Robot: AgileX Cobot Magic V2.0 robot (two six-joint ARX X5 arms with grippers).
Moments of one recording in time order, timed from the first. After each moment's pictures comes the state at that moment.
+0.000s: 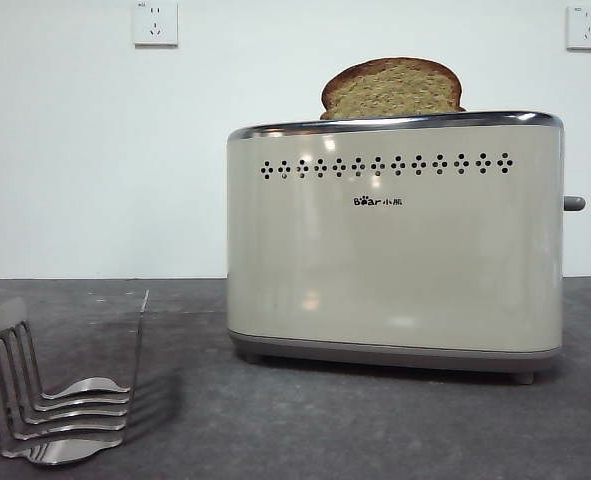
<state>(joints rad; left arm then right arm) -0.80 1.05 1.89 -1.32 -0.02 -0.09 -0.17 0.88 1.63 -1.18 -0.18 0.08</state>
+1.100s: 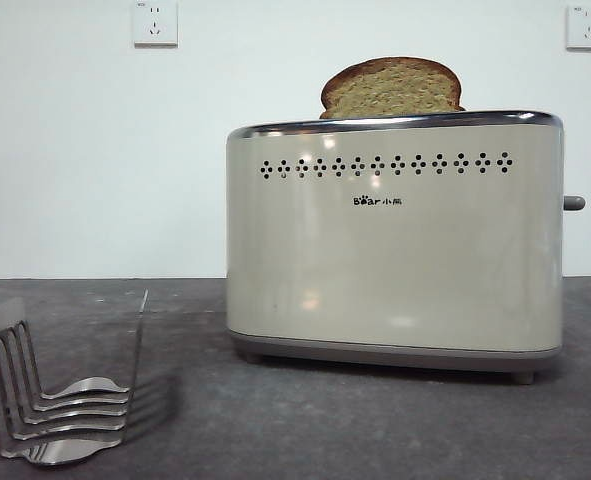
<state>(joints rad) -0.79 1.25 1.89 -1.32 -0.02 -0.09 -0.17 1.05 1.69 -1.36 -0.03 0.08</state>
